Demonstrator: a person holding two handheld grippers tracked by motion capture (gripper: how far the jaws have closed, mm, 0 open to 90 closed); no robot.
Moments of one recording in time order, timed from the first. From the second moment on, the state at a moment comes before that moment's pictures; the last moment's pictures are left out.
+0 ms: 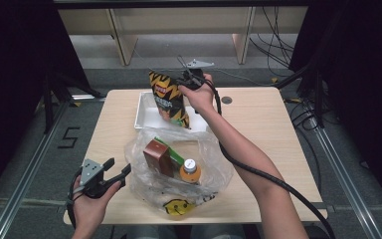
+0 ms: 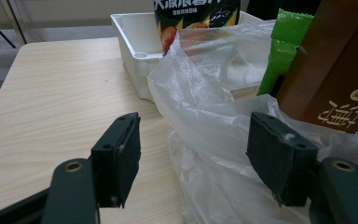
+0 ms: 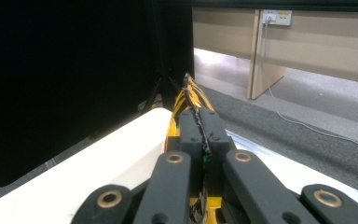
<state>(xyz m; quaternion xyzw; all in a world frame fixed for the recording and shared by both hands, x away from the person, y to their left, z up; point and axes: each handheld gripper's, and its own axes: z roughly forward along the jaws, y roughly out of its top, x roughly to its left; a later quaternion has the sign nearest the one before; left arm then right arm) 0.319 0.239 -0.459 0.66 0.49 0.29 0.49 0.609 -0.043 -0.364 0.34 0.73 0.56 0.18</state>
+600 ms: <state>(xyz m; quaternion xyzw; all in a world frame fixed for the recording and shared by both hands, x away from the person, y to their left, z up) 0.320 0.238 -0.459 0.66 0.49 0.29 0.49 0.620 -0.057 -0.367 0.34 0.74 0.54 0.20</state>
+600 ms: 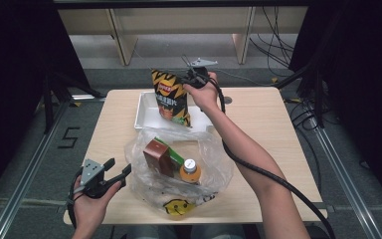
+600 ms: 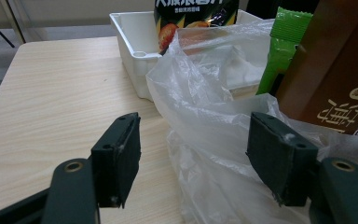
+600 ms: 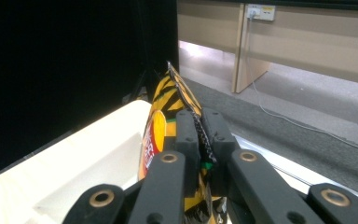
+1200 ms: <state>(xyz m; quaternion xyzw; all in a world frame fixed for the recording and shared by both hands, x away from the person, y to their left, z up) 0.319 0.239 -0.459 0.66 0.49 0.29 0.49 0.626 -0.064 -0.370 0.35 0.75 0.51 0.23</state>
